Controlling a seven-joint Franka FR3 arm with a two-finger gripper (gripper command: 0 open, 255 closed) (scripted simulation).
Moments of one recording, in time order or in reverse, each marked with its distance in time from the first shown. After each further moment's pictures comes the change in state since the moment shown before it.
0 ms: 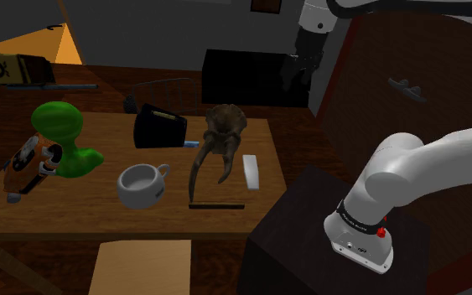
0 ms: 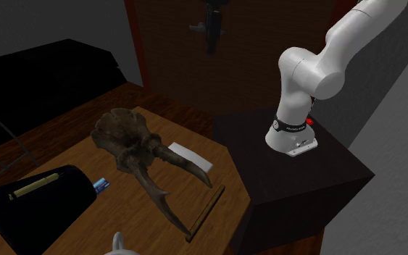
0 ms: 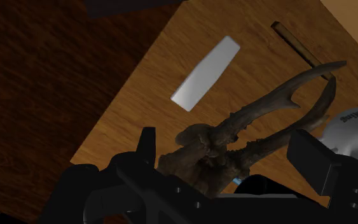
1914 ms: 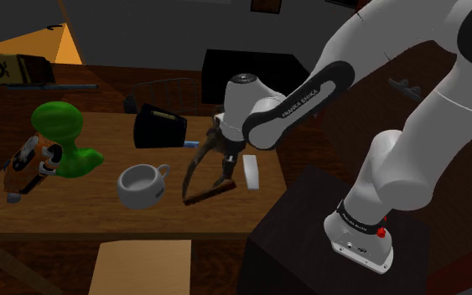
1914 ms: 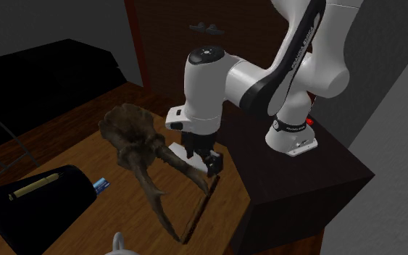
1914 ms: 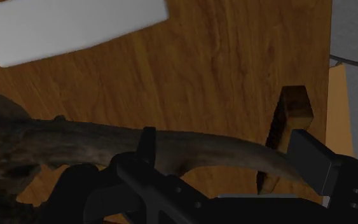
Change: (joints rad) arm 0.287 0.639 0.150 -0.226 0.041 0.821 -0.261
